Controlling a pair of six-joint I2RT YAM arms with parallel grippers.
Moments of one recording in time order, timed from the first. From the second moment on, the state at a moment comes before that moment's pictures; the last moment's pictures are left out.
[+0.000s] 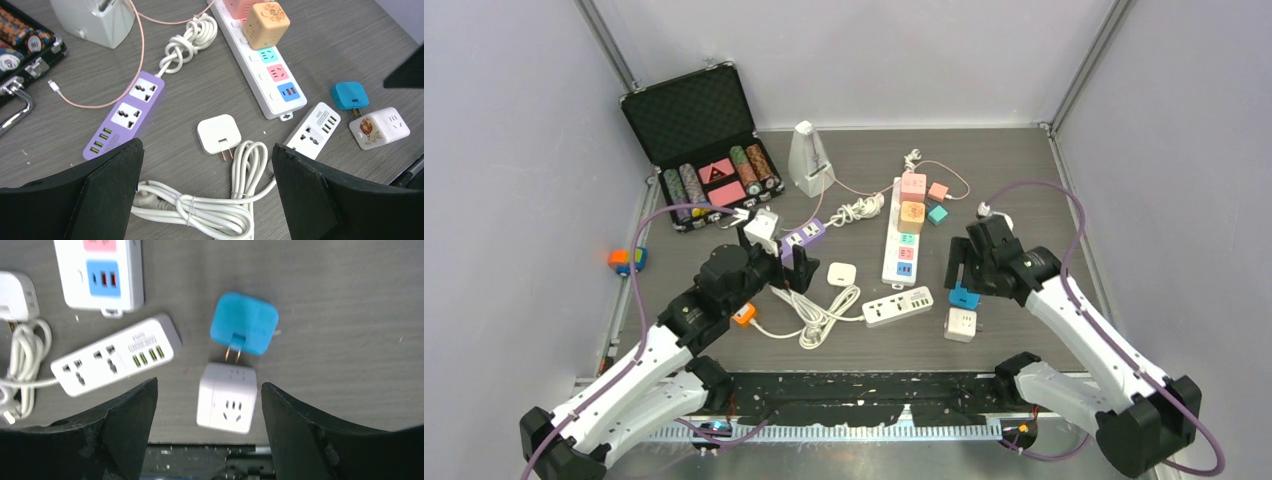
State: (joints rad) left arm -0.68 0.73 0.62 -0.16 -0.08 -0.20; right arm 0.43 1.01 0.87 -0.87 0.19 0.53
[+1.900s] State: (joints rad) left arm -0.74 0.80 0.53 0.41 0.48 -0.13; right arm 0.64 0.73 0.86 -0.22 -0.43 1.01
